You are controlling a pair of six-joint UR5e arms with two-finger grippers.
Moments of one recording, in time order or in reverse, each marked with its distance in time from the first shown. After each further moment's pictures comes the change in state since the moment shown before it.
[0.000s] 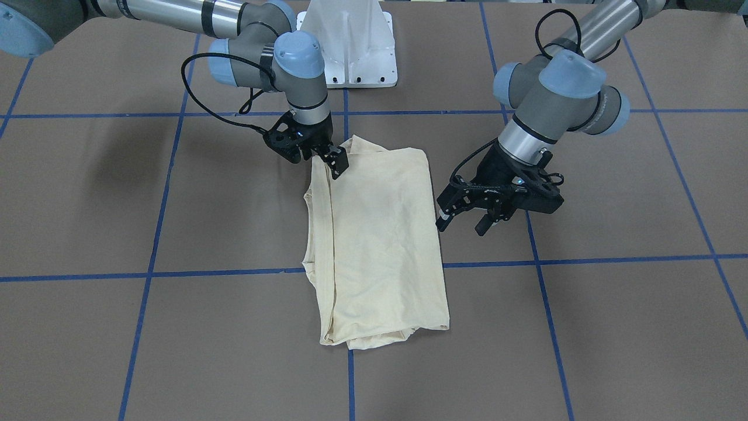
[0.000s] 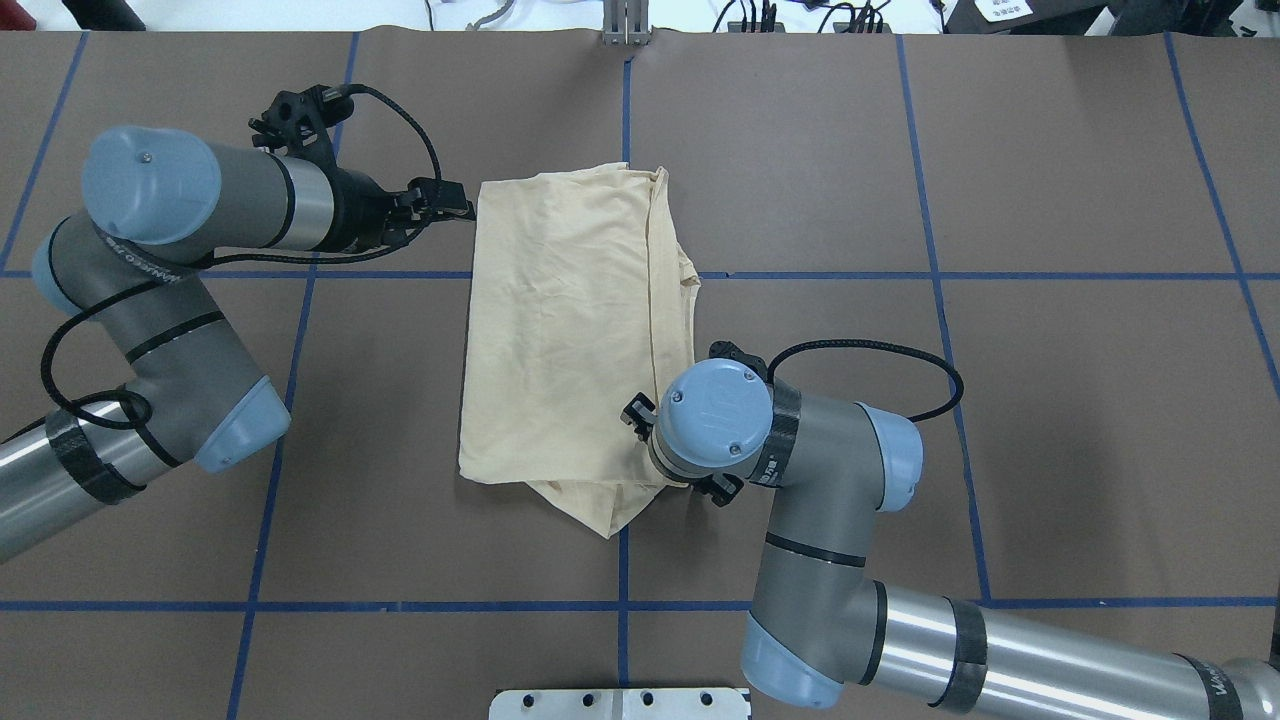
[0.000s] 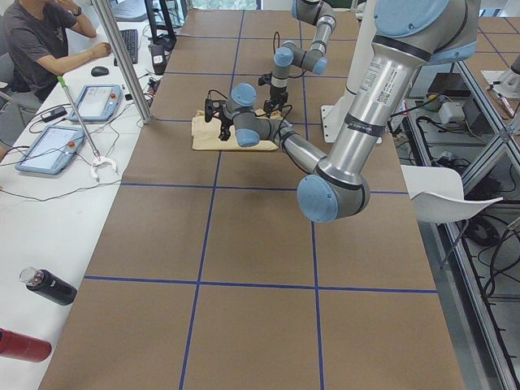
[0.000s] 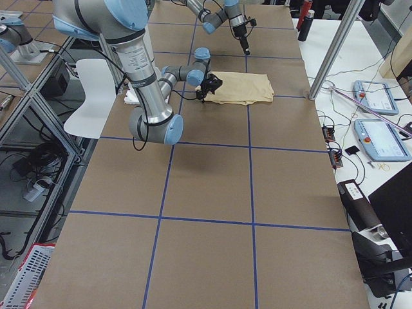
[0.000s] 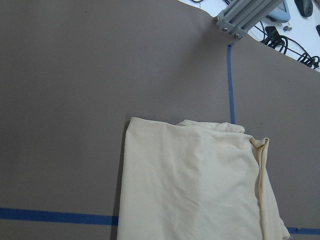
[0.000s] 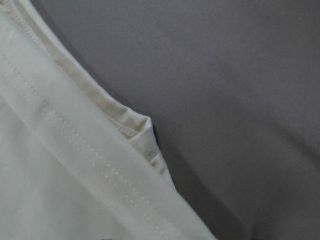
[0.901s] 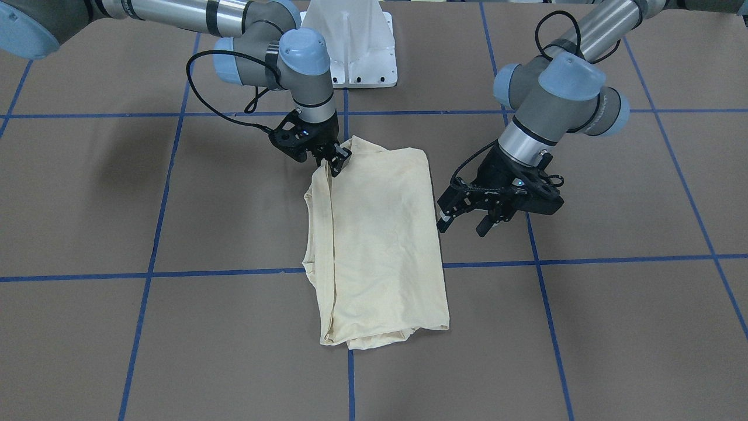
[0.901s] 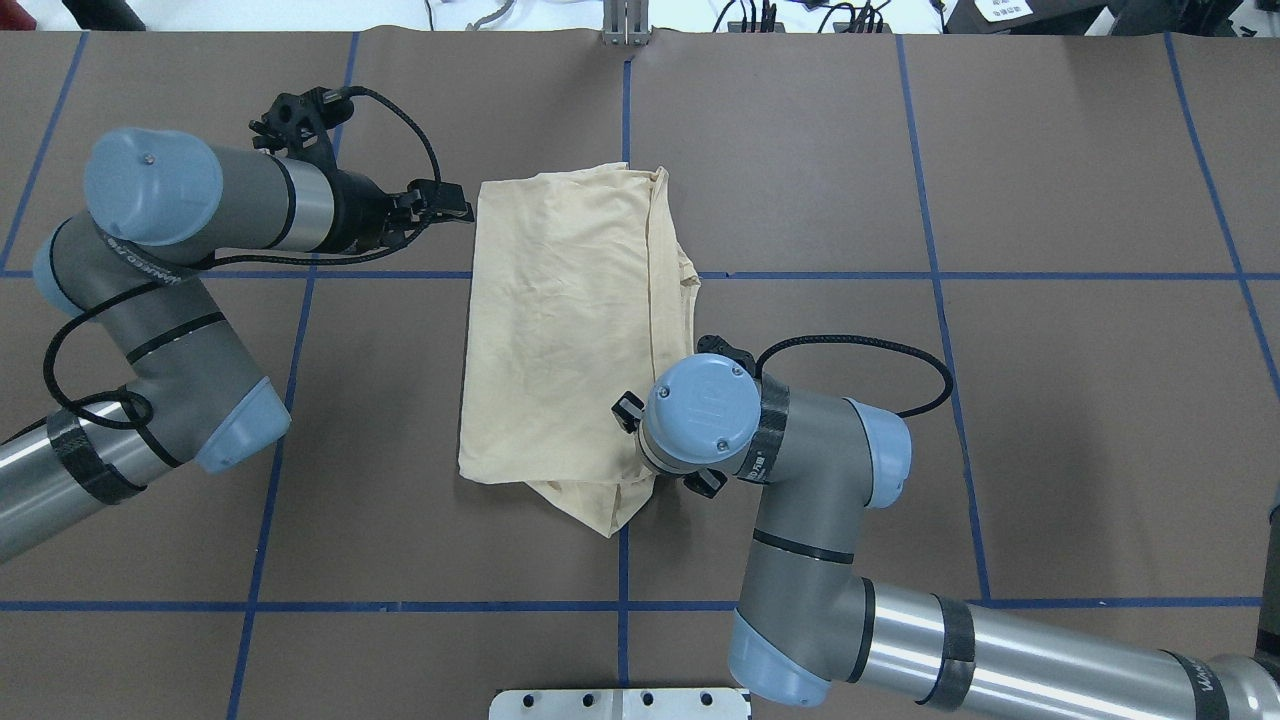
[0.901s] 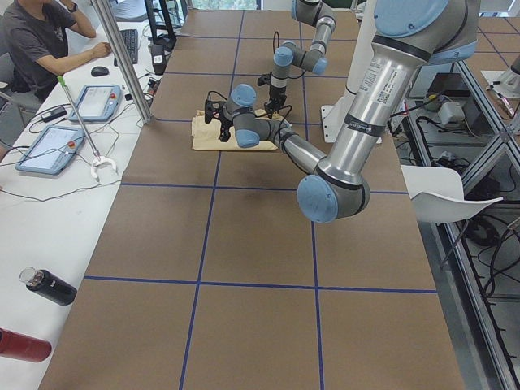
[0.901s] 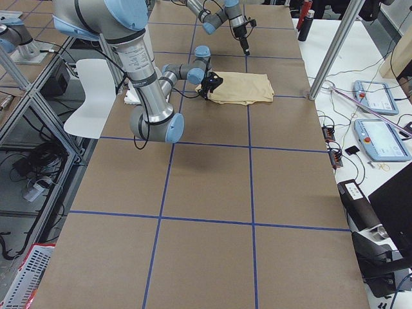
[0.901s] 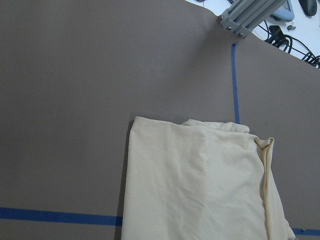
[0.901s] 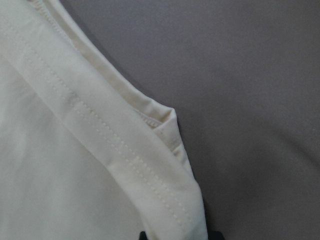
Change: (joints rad) left arm 0.001 0.001 0.005 0.000 0.002 0.000; right arm 0.001 0.025 -0.008 0.001 -0.004 0.001
